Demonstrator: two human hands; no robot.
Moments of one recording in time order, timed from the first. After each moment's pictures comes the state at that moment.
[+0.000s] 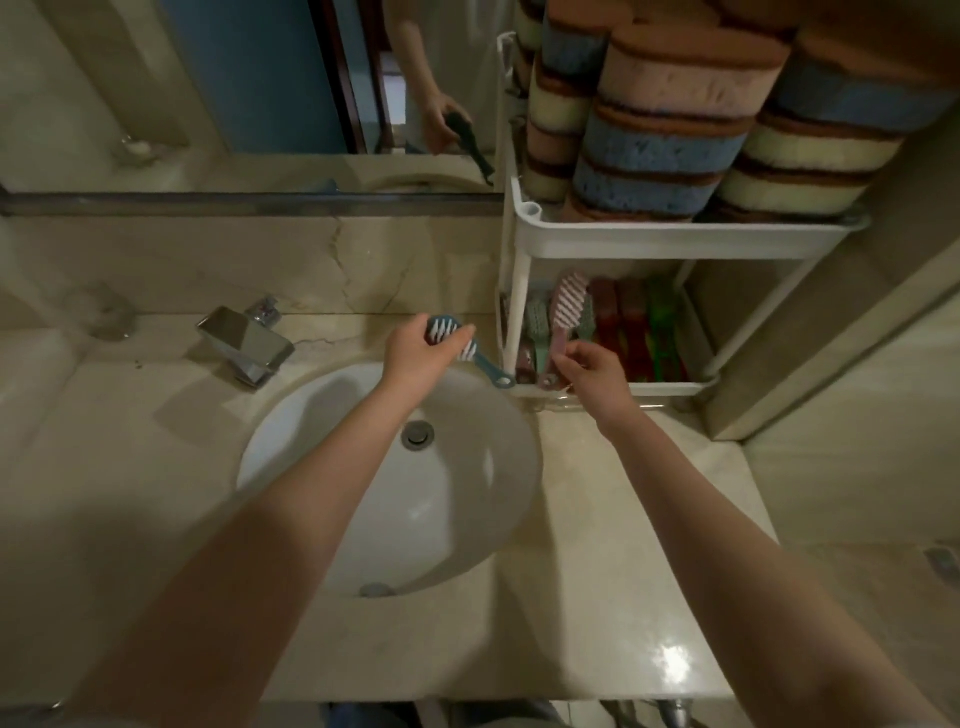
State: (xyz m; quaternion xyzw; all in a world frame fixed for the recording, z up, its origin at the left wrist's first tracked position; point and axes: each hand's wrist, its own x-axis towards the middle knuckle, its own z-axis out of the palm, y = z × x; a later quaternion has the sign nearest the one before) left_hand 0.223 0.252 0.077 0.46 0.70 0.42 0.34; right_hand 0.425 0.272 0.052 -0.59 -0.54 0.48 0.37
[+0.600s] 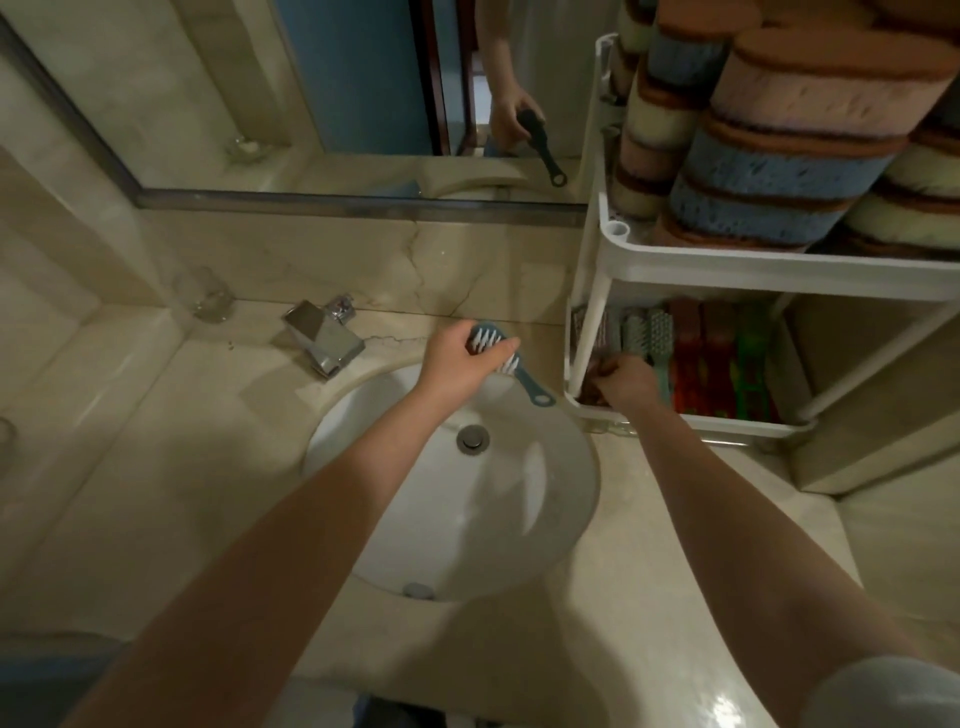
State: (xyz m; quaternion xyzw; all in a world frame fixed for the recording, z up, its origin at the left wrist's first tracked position) left_hand 0.202 0.242 0.093 0.47 0.71 0.42 0.32; right_hand 0.388 0.342 0.006 -0.68 -0.63 0.35 0.14
